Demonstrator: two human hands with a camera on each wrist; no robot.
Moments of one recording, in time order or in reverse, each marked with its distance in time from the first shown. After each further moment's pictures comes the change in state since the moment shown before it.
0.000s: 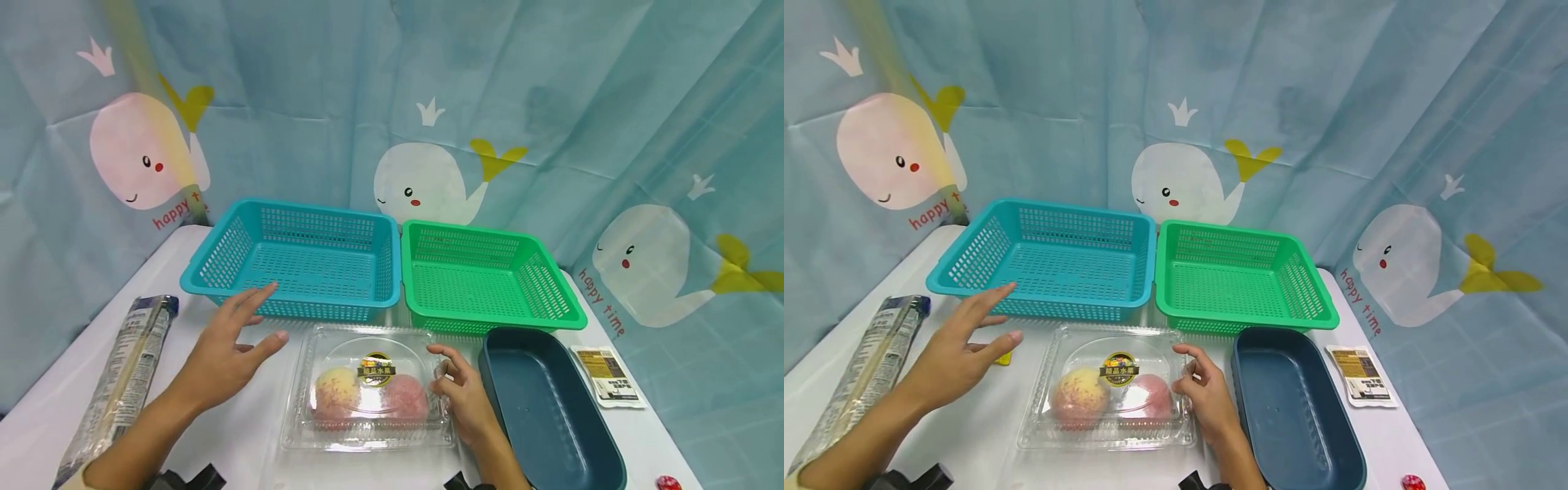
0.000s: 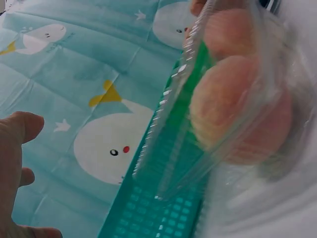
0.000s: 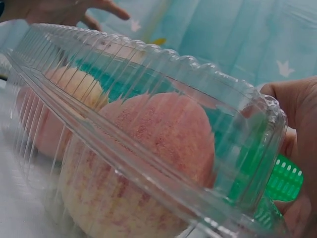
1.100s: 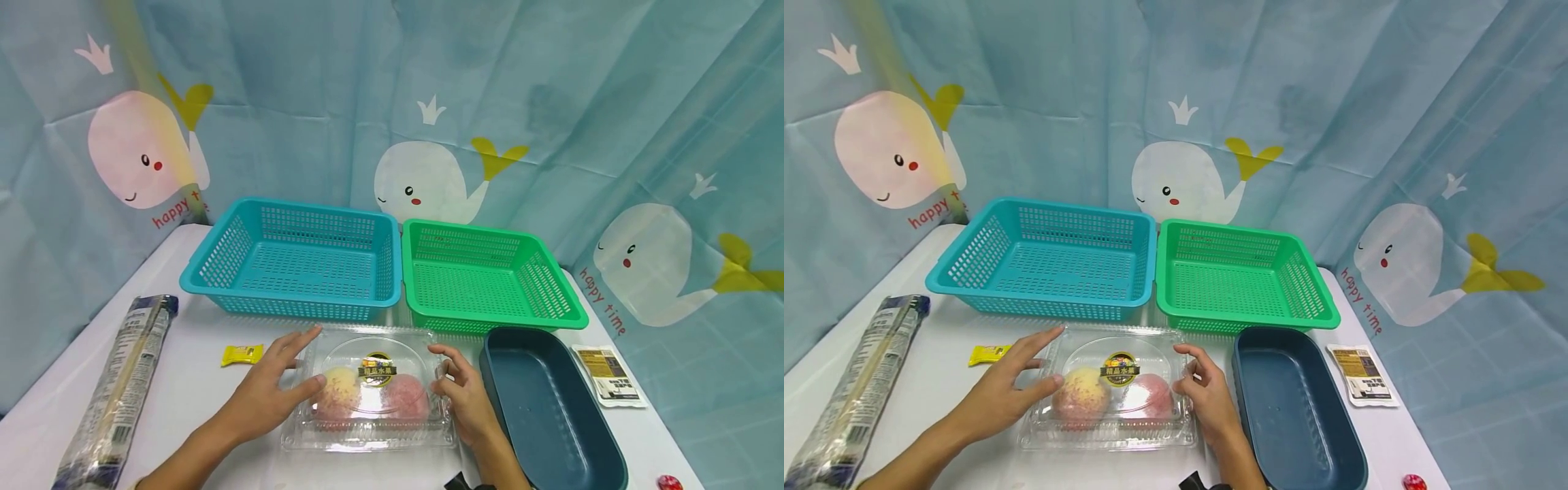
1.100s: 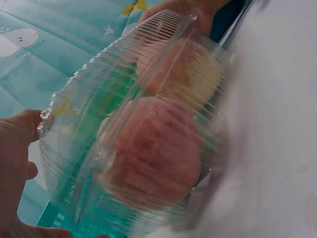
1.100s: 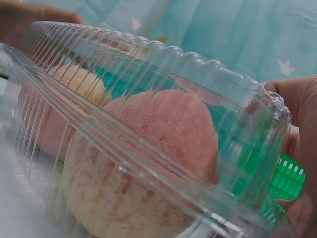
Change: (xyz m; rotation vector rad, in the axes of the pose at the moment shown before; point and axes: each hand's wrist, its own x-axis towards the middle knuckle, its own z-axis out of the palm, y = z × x) left_hand -0.023 -0.008 0.057 -0.101 -0.191 -0.106; right_hand 0.000 0.001 0.001 0.004 0.007 -0.007
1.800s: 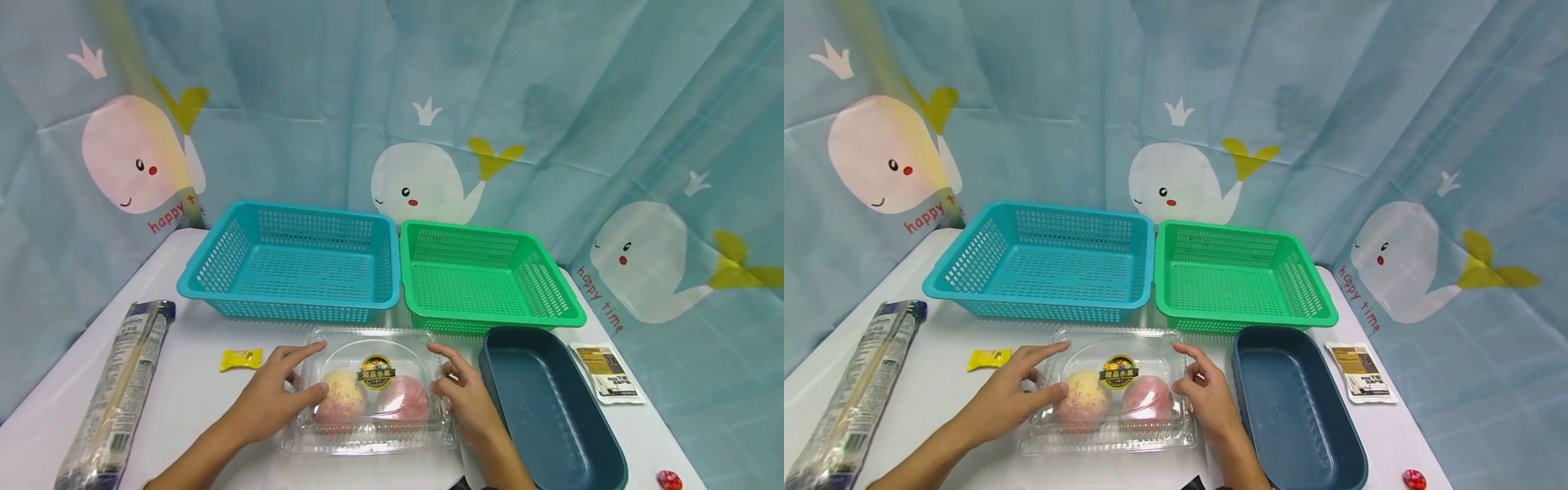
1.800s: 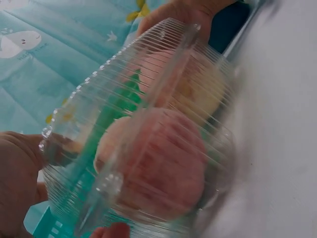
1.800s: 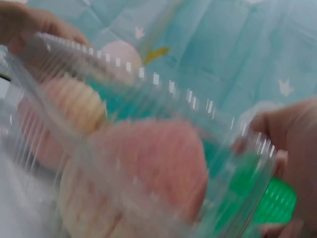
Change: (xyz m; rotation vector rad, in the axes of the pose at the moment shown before) left_hand 0.006 0.001 0.001 -0.057 -0.040 -0.087; right_hand -0.002 -0.011 0.003 -0.150 0.012 0.018
